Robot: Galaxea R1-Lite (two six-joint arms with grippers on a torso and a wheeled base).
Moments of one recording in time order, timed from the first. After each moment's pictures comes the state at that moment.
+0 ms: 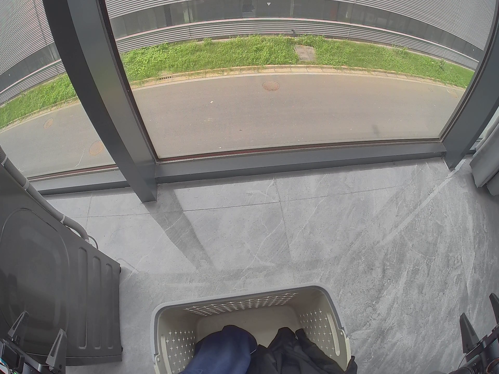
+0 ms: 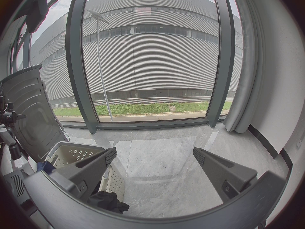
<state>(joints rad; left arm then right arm) -0.01 0.02 -0.02 0.00 0.00 -0.06 0.00 0.02 -0.02 0.00 0.02 -0.02</state>
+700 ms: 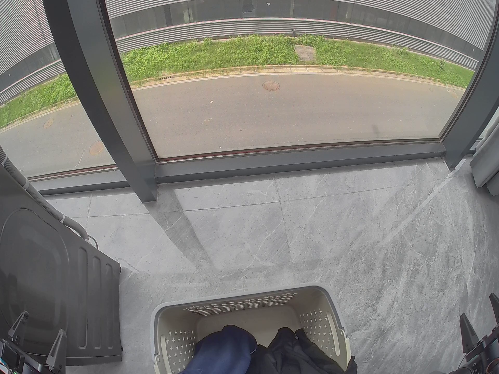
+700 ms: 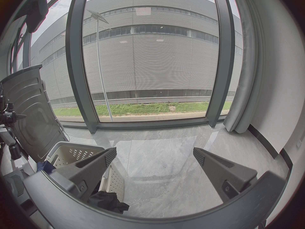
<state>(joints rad) -0.01 0.02 -0.02 0.00 0.00 -0.06 0.00 0.02 -0.02 0.00 0.02 -0.02</state>
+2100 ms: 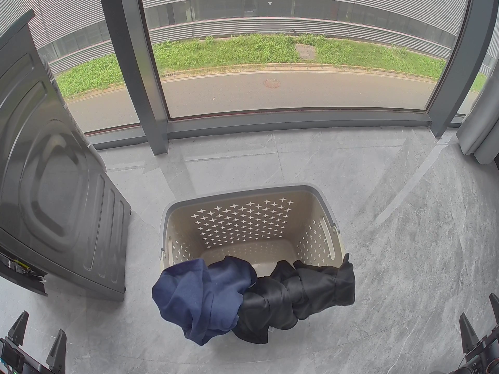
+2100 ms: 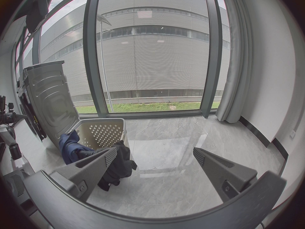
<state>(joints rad) -0.01 0.02 -0.02 0.01 0.00 -0.06 0.00 0.02 -0.02 0.00 0.02 -0.02</state>
